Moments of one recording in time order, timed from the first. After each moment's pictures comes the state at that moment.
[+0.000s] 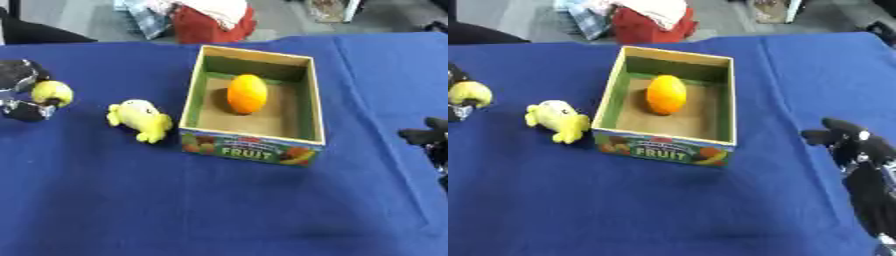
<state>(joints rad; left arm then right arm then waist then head) -0.81 0.69 -0.09 -1.04 -1.06 -0.14 -0.25 0.00 -0.34 -0.02 -1.98 -0.24 -0.31 0.19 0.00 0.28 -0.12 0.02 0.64</state>
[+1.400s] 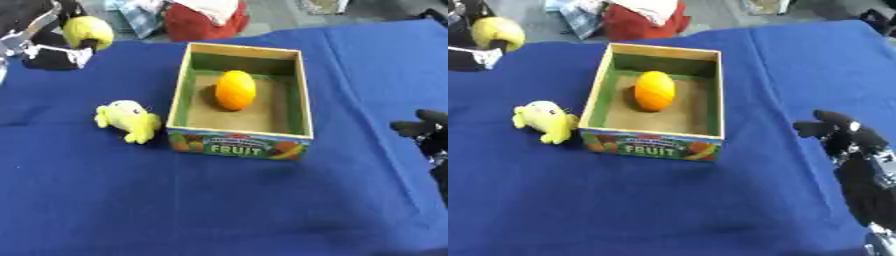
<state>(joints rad) -0.94 0.61 -0.20 -1.38 -0.80 -0.17 -0.25 -0.02 -0.36 -0.03 -1.98 -0.26 -0.31 0.19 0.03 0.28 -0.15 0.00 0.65</state>
